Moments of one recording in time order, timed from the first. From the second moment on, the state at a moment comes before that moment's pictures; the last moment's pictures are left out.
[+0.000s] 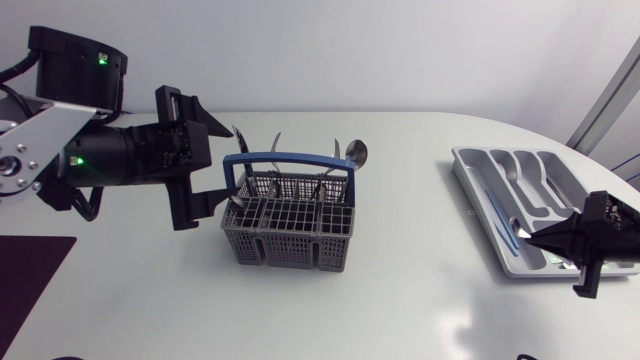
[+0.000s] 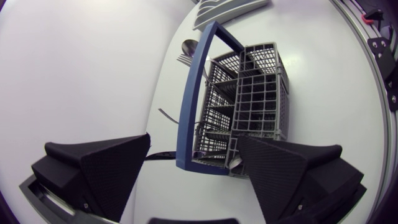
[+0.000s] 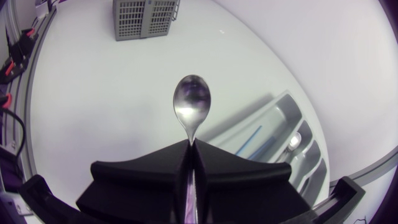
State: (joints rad) left arm -0.35 1.24 0.92 -0.31 0.23 1.19; right arm -0.66 1.44 0.79 -0.68 -0.74 -1.66
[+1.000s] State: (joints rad) left arm -0.35 1.30 0.92 -0.34 0.17 1.42; right arm -0.84 1.94 1.13 -0.57 -0.39 -2.04
